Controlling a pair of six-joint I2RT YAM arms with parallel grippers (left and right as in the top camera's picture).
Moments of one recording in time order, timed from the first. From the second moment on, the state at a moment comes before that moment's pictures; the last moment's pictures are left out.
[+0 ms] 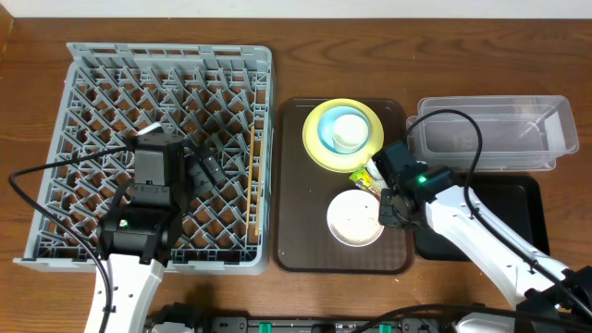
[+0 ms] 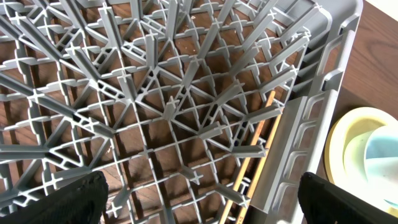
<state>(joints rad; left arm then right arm) -0.11 1.00 0.90 -0.78 -0.14 -0.57 0.48 1.47 0.89 -0.90 0.12 0.64</state>
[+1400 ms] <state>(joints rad) -0.11 1.00 0.90 -0.78 -0.14 -0.57 0.55 1.47 0.89 -0.82 0.14 0.63</state>
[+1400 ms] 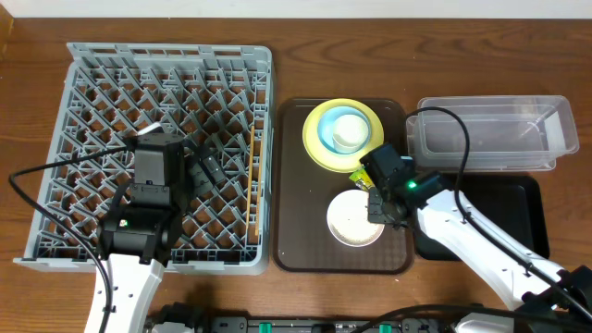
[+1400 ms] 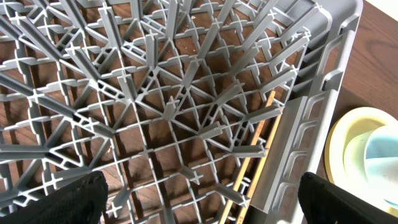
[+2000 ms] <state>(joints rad) -0.11 1.01 0.90 -0.78 -0.14 -0.57 0.54 1.47 0.79 -0.74 0.07 0.66</state>
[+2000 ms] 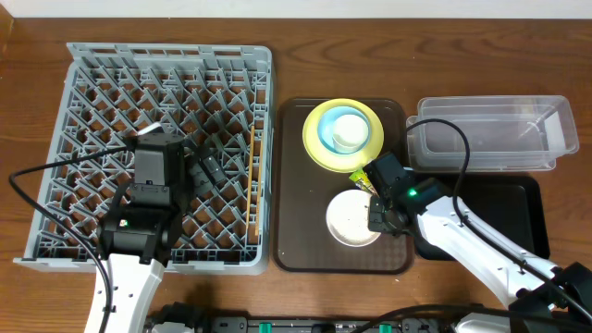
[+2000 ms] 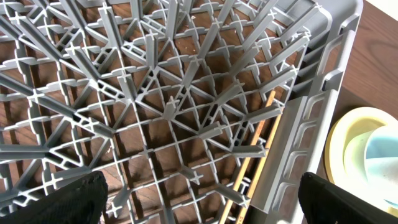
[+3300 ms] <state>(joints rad) -0.11 1.01 0.90 -0.78 -0.14 -0.57 0.52 1.46 0.82 -0.71 -0.05 0.35</state>
